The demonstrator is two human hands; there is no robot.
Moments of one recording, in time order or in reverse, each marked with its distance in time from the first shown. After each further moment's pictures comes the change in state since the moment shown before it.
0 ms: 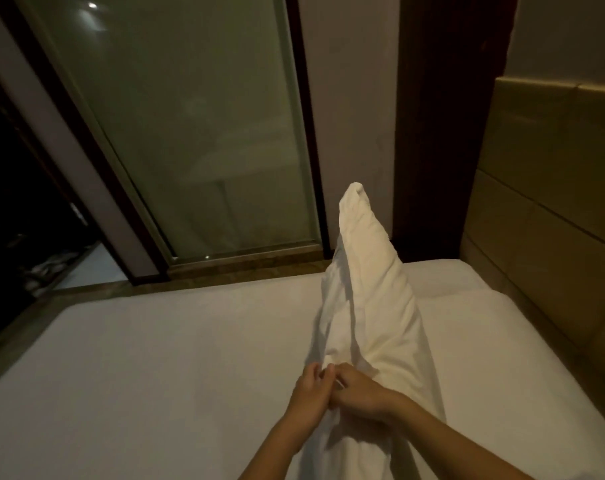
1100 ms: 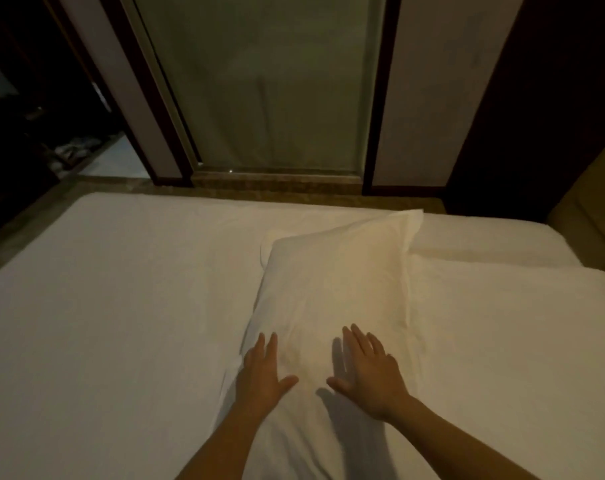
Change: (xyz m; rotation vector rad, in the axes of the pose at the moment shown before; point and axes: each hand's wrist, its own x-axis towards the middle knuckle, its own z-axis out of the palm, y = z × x) left_hand 0.117 -0.206 -0.093 0.662 0.099 -0.091; right_hand 0.135 0.039 0.110 -0.542 0.055 0.030
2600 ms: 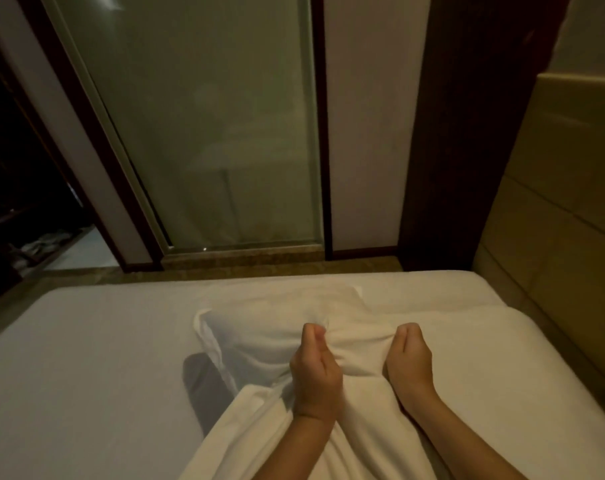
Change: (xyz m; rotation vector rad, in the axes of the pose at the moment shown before) left_hand -0.072 0.234 -0.056 -0.785 0.950 0.644; right_hand -0.060 0.073 -0.133 0.963 0.931 0.225
